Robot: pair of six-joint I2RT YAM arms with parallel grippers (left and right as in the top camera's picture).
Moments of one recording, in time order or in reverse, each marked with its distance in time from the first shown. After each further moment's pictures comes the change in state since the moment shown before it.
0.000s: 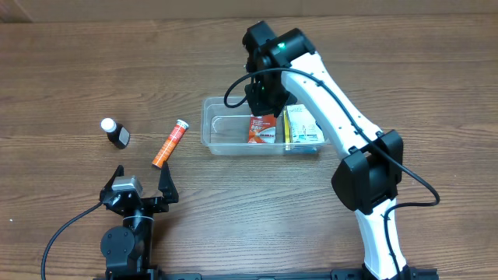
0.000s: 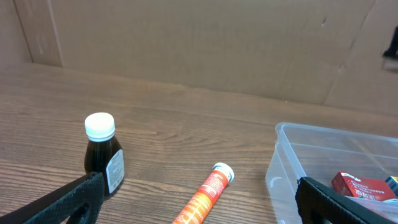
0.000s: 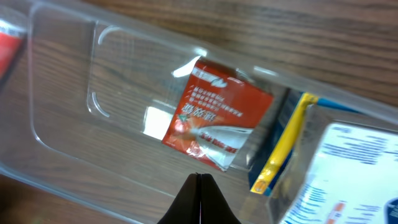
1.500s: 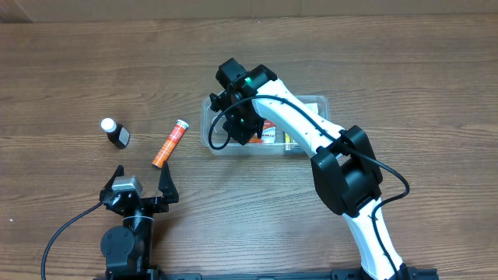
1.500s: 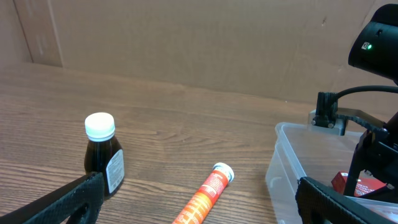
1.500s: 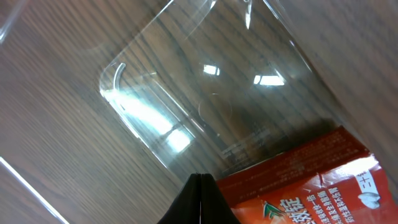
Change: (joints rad) left arm 0.000 0.000 0.000 0.000 0.000 0.000; right arm 0.112 0.059 -0.229 0.277 -0.049 -0.452
